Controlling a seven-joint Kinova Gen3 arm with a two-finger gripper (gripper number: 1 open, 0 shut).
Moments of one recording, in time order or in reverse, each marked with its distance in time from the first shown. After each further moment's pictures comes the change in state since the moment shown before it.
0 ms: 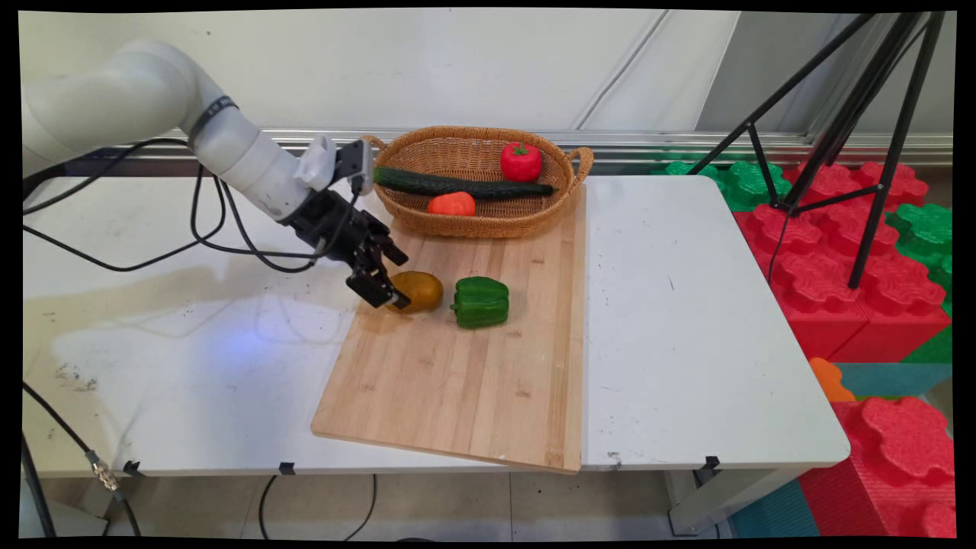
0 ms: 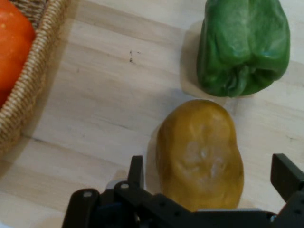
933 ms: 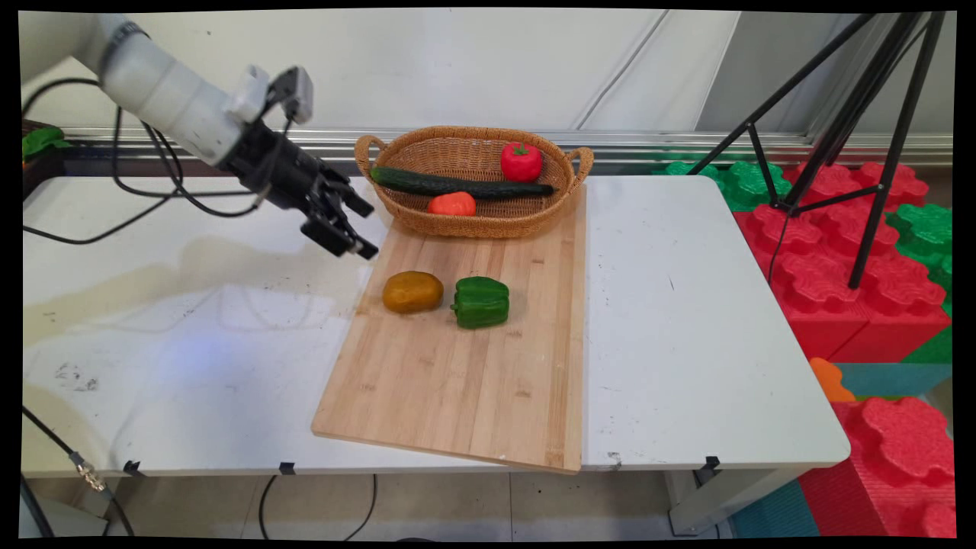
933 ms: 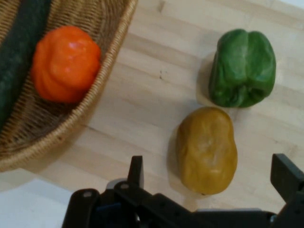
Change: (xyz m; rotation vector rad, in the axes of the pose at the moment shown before) arm -0.002 -0.006 -0.090 0.048 0.077 -0.057
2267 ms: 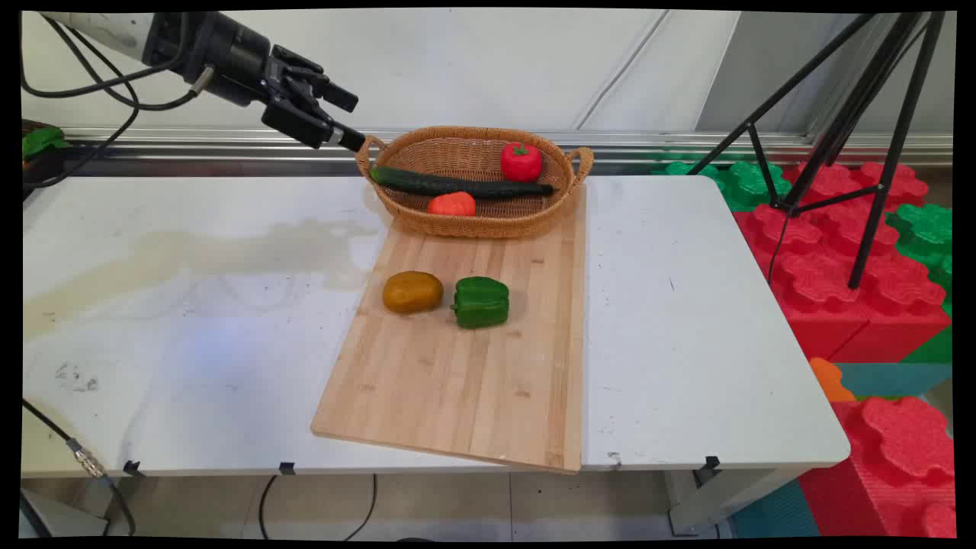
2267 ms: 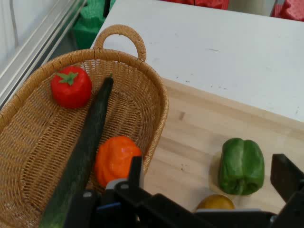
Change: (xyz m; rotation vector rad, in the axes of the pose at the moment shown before) arm 0.038 -0.002 -0.104 0.064 0.246 0.003
